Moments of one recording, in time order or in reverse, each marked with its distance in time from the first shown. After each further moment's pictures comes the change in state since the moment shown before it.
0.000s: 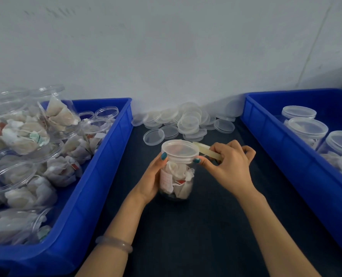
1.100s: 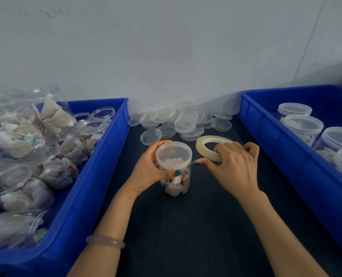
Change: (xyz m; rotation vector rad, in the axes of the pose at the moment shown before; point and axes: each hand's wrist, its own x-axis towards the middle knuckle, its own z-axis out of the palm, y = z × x) left_hand 0.010 0.012 -0.016 0.563 0.046 0.160; right_hand -0.005 0.012 -0.004 -0.364 0.035 -0.053
